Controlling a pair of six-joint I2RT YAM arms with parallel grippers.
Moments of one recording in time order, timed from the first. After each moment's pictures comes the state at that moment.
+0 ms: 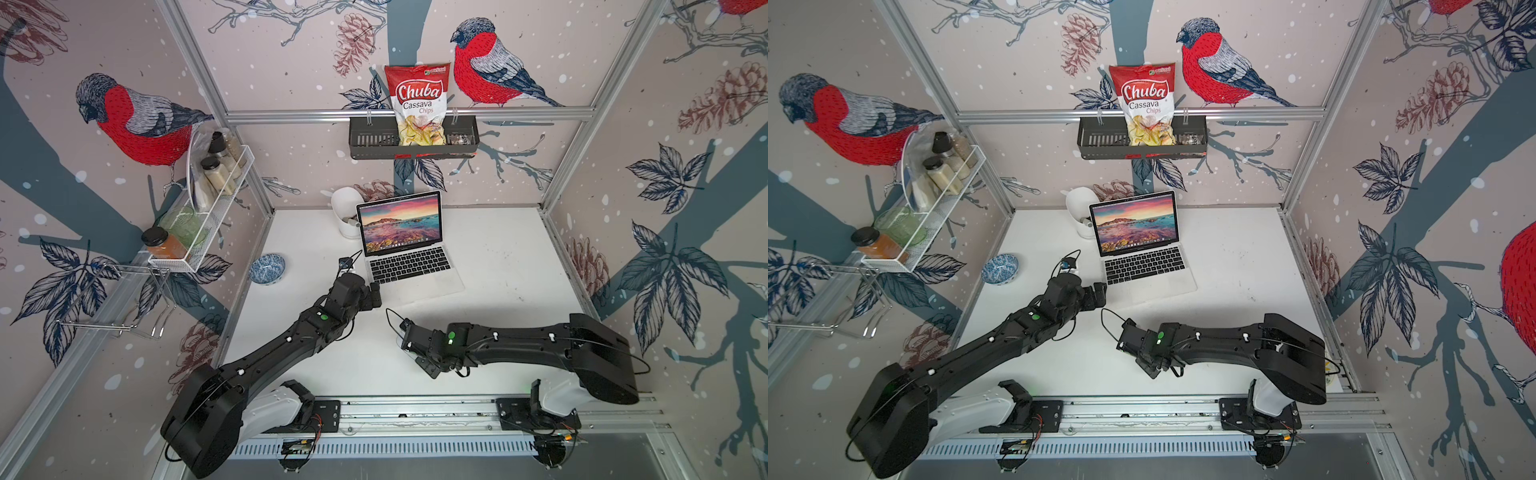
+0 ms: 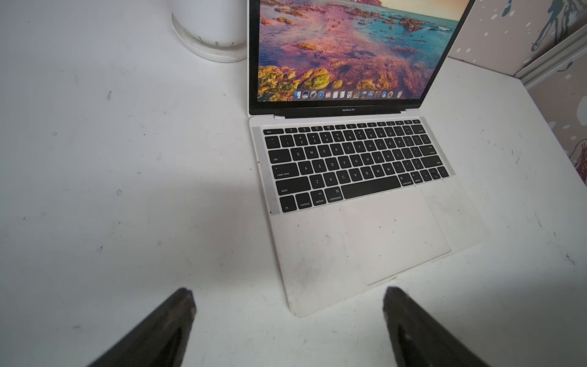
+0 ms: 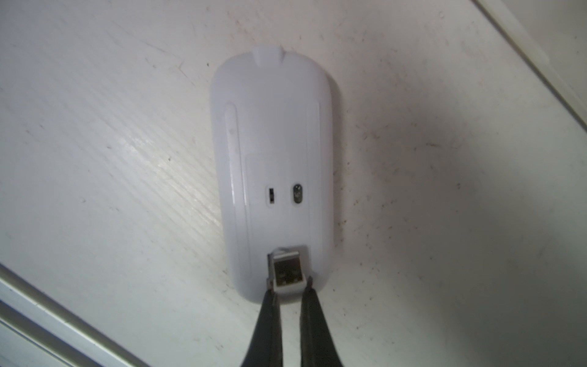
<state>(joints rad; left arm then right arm) -0.60 1.15 0.60 -0.12 -0.24 -0.55 1.30 1.57 0.91 -0.68 0.24 0.34</state>
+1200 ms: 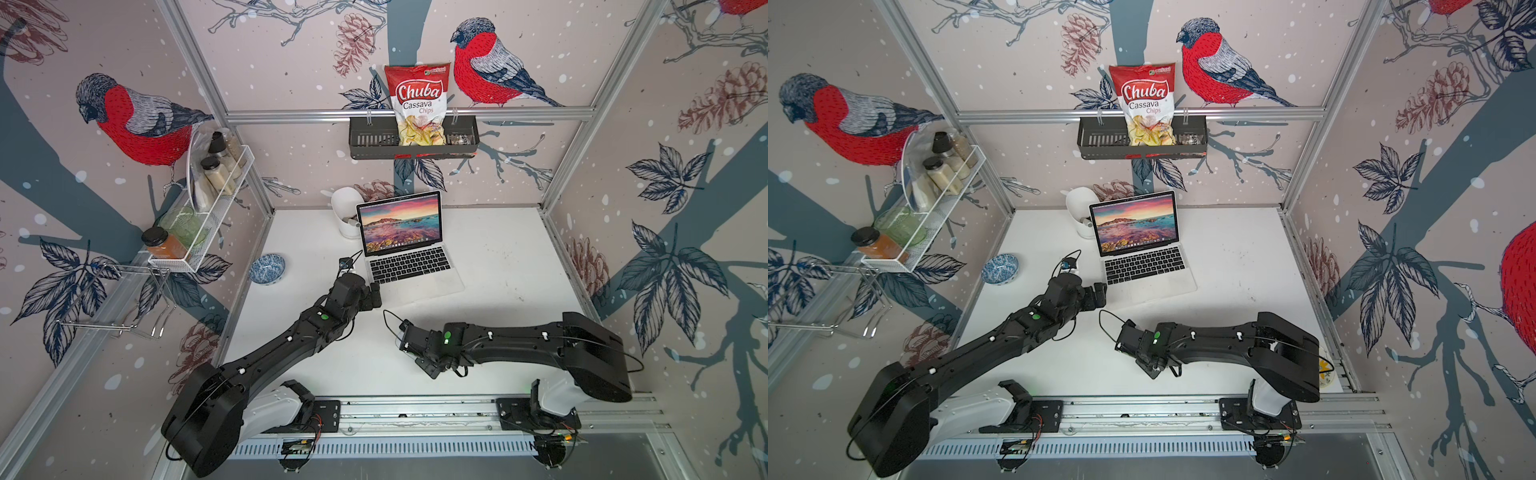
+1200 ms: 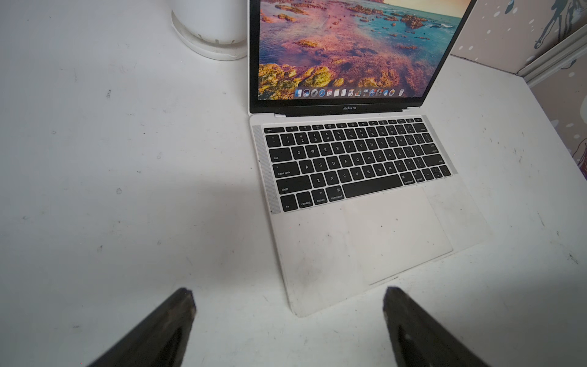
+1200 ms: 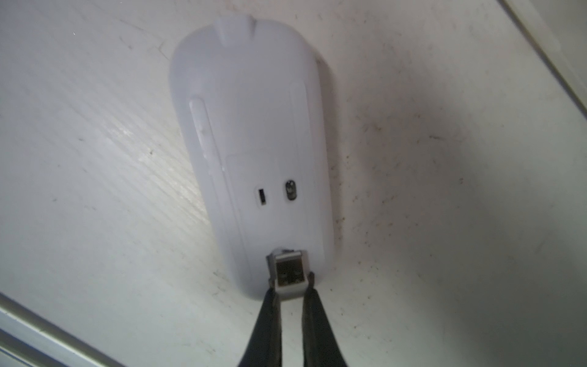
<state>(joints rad) -0.60 1.15 0.60 -0.12 -0.24 -0.55 1.30 1.61 0.93 -0.71 0.25 0.34</state>
